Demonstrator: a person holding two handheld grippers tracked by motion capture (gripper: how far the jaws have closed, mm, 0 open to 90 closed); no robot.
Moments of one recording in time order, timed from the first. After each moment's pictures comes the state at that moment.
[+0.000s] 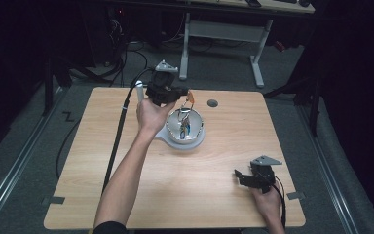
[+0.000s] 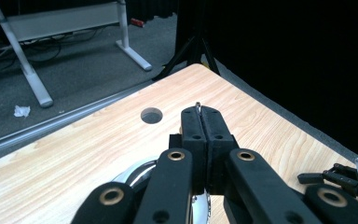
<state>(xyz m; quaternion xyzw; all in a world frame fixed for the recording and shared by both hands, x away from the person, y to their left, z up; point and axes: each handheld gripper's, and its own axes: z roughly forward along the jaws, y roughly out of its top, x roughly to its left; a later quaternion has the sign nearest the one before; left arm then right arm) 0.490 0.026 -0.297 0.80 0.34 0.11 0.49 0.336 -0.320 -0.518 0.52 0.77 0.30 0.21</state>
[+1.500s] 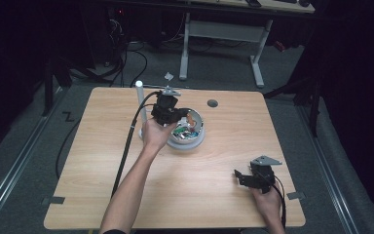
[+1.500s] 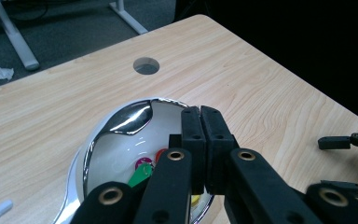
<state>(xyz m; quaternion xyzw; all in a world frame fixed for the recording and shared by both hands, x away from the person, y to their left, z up) 0.490 0.016 -0.377 0.81 0.37 0.08 0.45 0.336 -0.320 -0.518 0.52 0.77 0.30 0.21</state>
